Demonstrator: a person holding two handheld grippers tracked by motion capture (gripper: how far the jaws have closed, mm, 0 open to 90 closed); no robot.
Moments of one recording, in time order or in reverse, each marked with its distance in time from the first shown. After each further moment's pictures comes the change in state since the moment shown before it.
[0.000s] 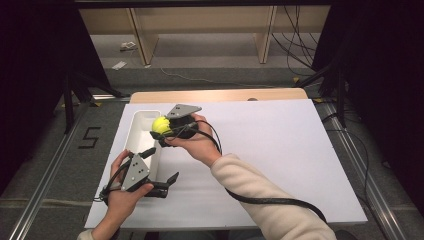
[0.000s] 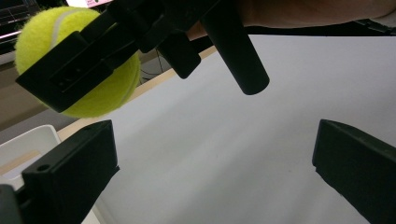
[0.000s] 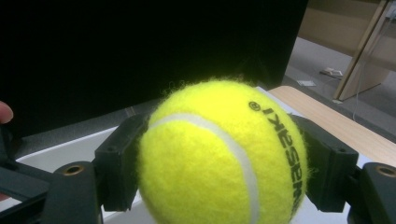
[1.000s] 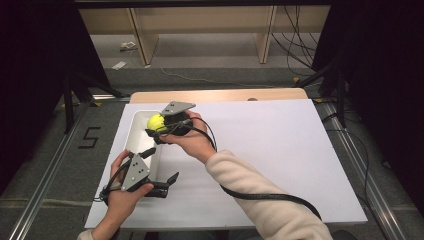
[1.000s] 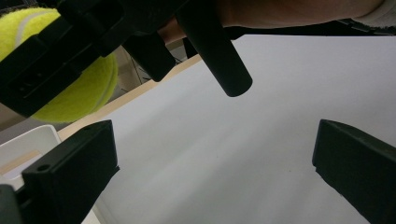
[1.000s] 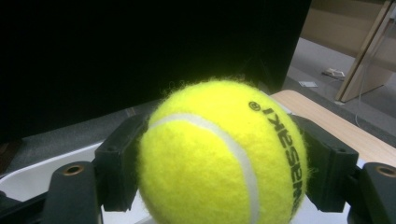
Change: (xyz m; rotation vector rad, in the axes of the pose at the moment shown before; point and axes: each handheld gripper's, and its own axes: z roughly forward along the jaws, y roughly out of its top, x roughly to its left) left arm 0.000 0.000 0.000 0.000 0.001 0.000; right arm 0.000 0.009 0.013 0.008 0.004 0.000
